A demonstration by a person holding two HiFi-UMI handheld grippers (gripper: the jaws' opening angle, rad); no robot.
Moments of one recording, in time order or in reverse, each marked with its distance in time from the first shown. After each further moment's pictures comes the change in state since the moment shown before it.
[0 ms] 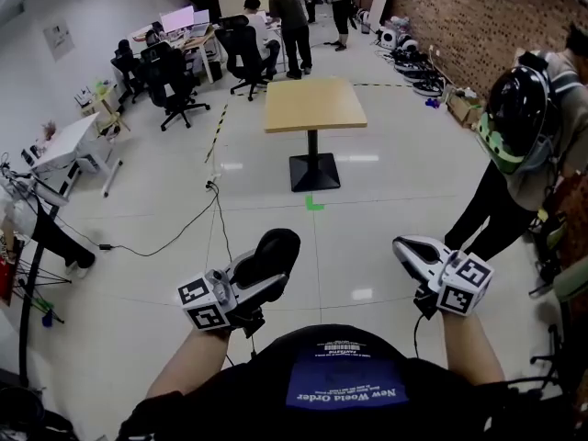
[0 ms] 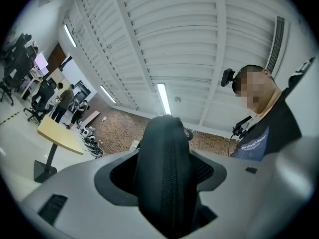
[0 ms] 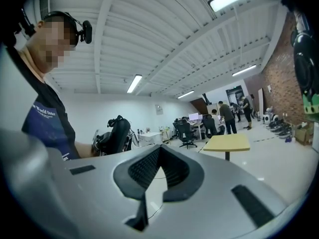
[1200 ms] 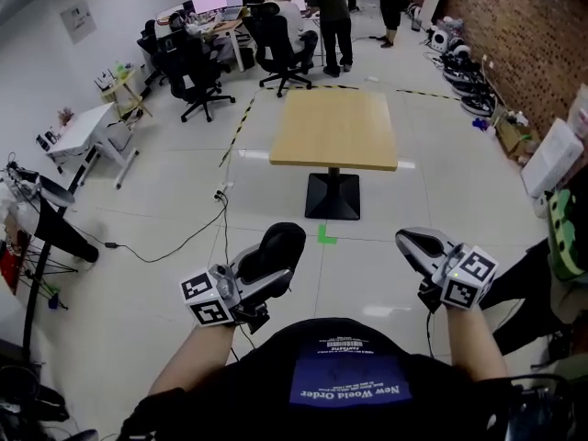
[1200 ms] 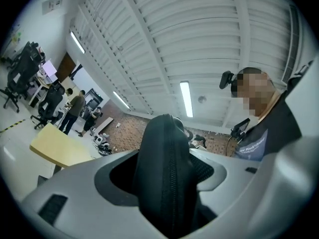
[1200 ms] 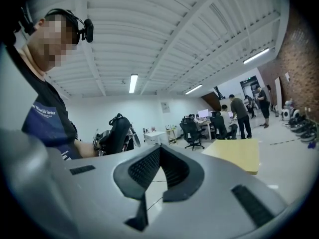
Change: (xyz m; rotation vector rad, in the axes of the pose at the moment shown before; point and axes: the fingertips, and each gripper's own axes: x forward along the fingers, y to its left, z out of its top) left arm 0.210 0.295 0.071 0.016 -0.059 0.152; right arm 0.191 -0.351 0.066 0.001 0.039 0.190
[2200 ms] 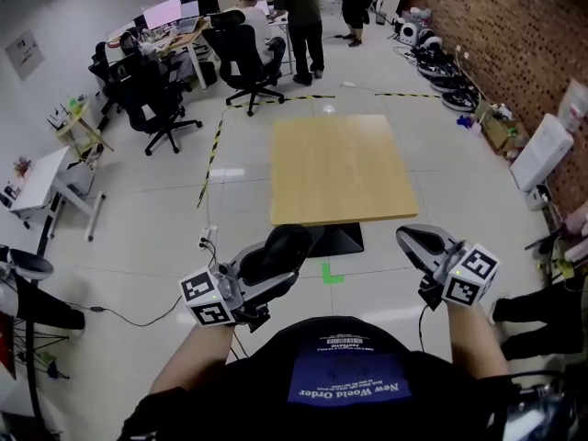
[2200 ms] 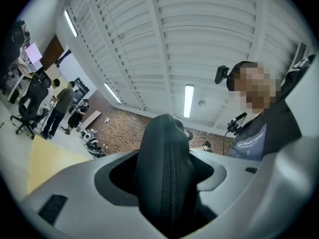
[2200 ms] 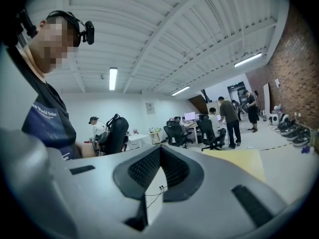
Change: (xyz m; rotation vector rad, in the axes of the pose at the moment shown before) left arm 0.041 0.294 0.135 -0.001 0.090 -0.188; right arm 0.242 -0.169 0.061 0.001 -0.023 -0.169
